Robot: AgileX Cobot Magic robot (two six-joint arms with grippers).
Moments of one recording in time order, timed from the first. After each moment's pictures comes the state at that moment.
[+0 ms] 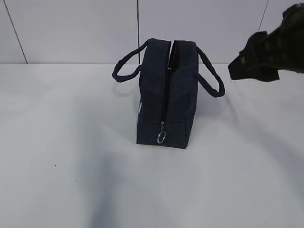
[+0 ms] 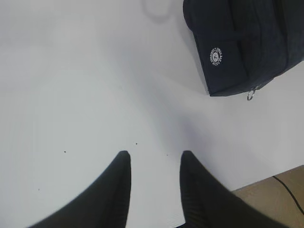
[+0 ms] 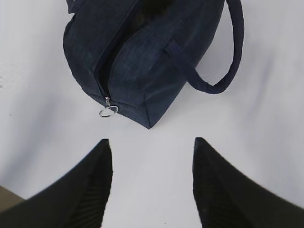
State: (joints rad) left arm -0.21 1.26 -1.48 -0.18 1.26 0.03; right arm 0.43 1.24 -1.10 0.01 0.77 0.04
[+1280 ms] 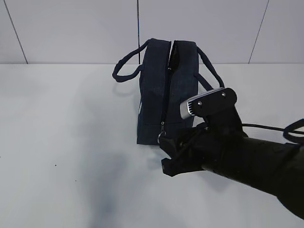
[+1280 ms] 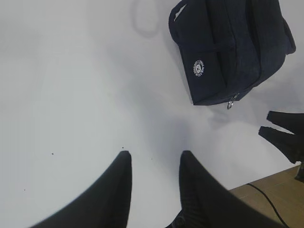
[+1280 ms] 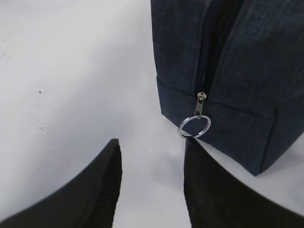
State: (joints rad) left arm -0.21 1.17 -1.47 -0.21 1.26 -0.01; right arm 0.67 1.60 -0.57 0.09 -0.42 0.08
